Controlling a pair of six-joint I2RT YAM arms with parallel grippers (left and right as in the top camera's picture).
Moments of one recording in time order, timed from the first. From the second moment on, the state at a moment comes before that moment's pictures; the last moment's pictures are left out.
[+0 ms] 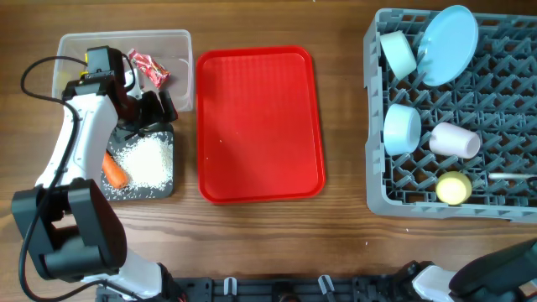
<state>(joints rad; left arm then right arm) 0.14 1.75 1.30 -0.88 0.17 -0.21 -0.89 1.47 1.16 -0.78 0.08 0.48</state>
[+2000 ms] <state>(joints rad) 0.14 1.75 1.30 -0.88 0.17 -0.21 0.00 0.06 0.35 -0.29 -0.22 0.05</state>
